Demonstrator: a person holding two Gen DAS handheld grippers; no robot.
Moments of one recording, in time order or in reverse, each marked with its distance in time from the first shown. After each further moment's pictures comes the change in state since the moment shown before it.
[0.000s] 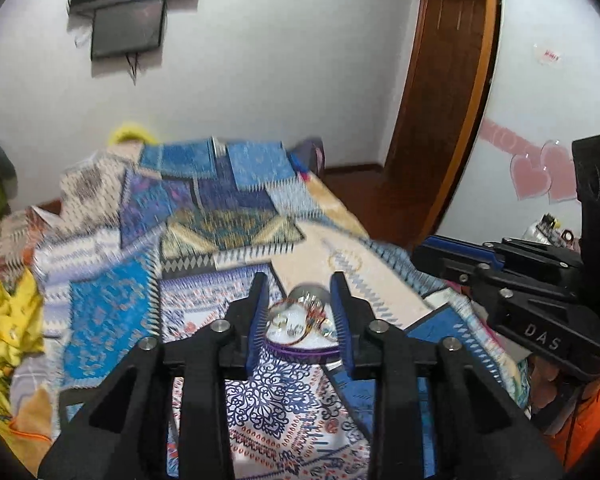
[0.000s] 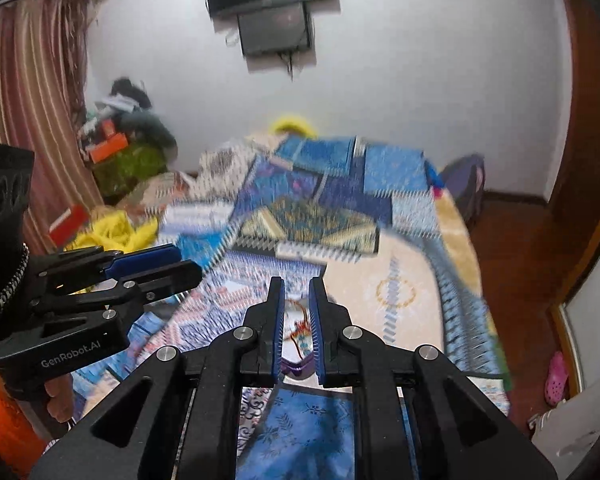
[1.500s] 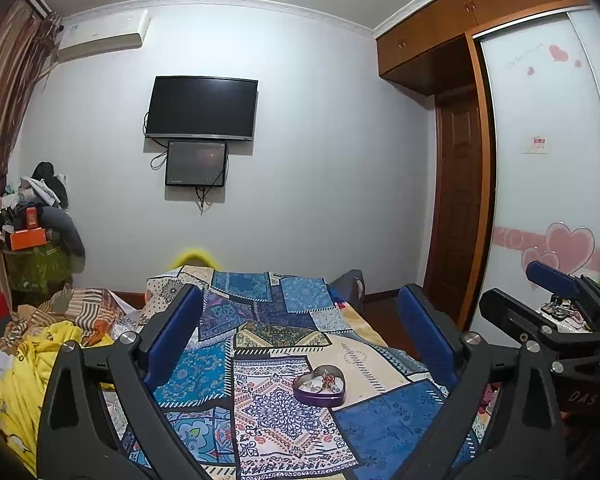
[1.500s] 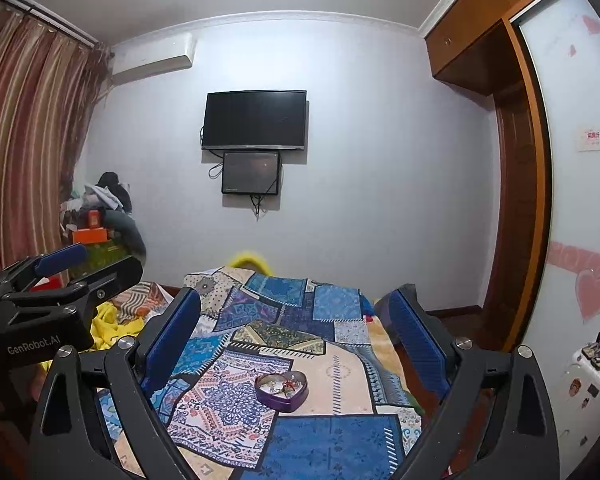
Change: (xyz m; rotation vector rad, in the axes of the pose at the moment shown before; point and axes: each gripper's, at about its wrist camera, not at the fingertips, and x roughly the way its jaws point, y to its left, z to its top) left arm -0.204 -0.056 -0.033 0.001 -0.484 0.204; right arm -0.177 0.086 -0.033 -0.085 -0.492 -0.233
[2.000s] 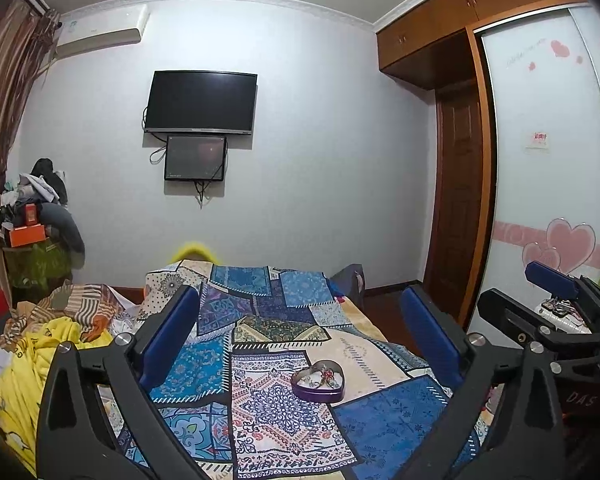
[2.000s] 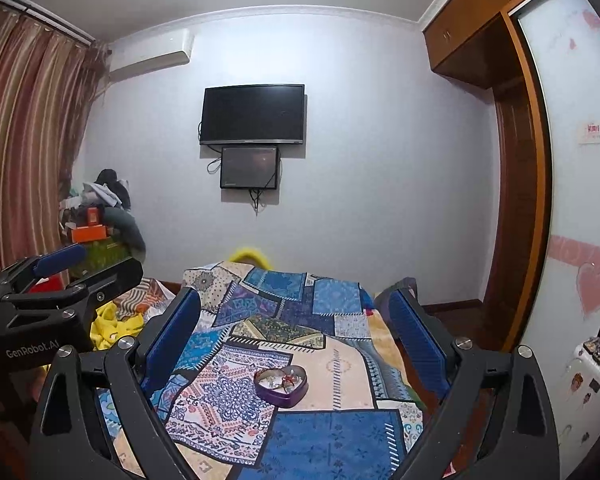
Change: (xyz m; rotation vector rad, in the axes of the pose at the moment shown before) left arm 0.005 0.000 -0.005 -0.003 0.023 0.000; right arm 0.001 -0.005 0.000 0.013 0.024 -0.001
